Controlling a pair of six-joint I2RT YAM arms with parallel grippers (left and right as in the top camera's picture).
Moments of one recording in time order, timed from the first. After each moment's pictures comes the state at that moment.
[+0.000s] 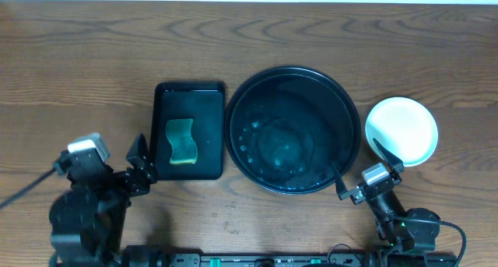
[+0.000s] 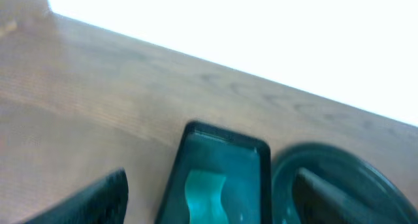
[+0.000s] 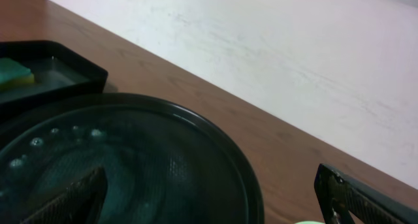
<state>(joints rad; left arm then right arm) -0.01 0.38 0.77 -0.66 -0.03 -0.28 -0.05 0.01 0.01 -0.04 -0.49 -0.32</state>
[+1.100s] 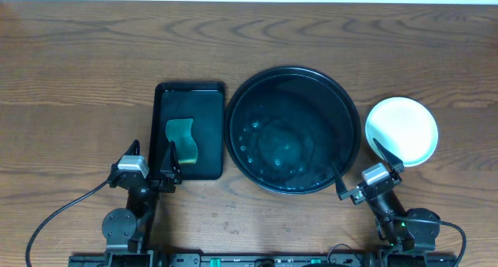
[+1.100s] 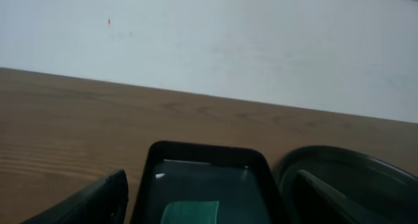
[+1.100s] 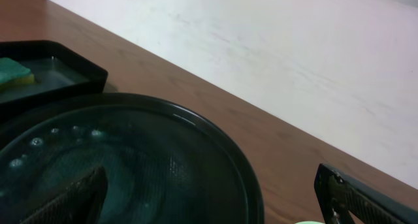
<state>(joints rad) -0.01 0.01 0.01 -0.01 0.10 -0.19 -0.05 0.01 0.01 -0.04 -0.49 -0.32</state>
